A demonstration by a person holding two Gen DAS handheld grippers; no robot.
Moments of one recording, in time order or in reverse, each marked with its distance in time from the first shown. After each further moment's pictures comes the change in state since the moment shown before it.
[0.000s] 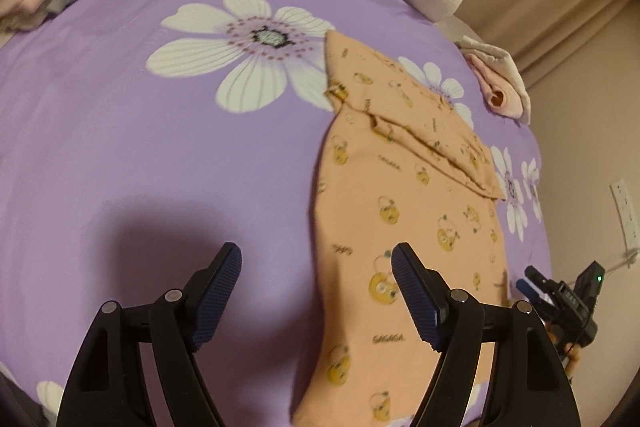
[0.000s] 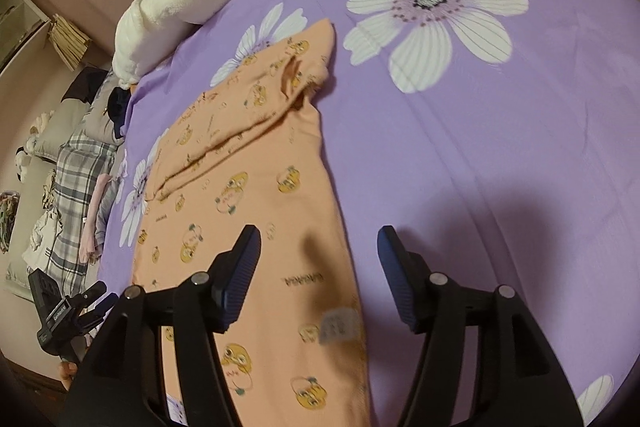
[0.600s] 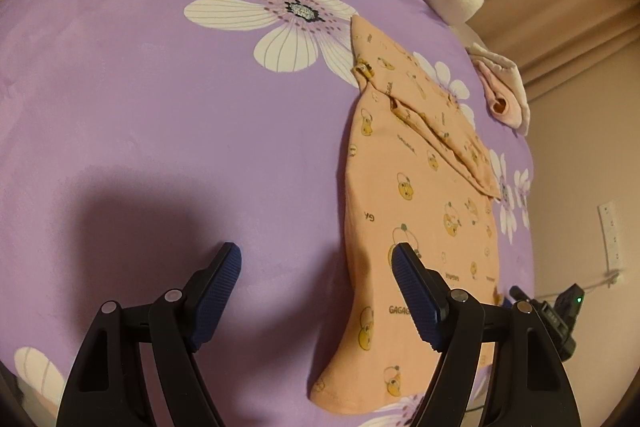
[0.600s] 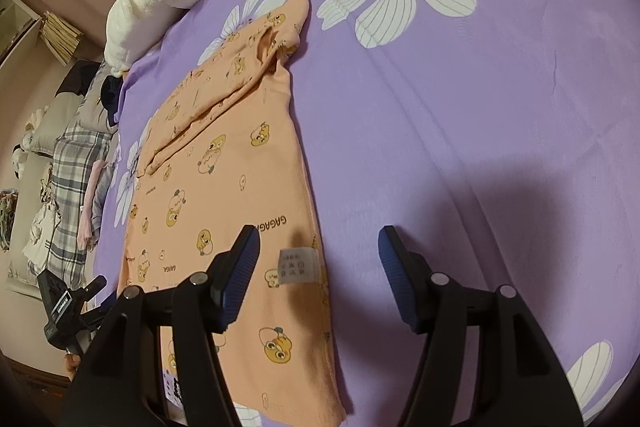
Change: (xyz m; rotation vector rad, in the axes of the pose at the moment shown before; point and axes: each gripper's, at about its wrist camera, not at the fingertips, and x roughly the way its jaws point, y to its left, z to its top) left arm -0.003 0.027 -0.020 -0.097 0.034 -0.062; right arm -0.010 -0.021 -0.026 0.026 0.061 -0.010
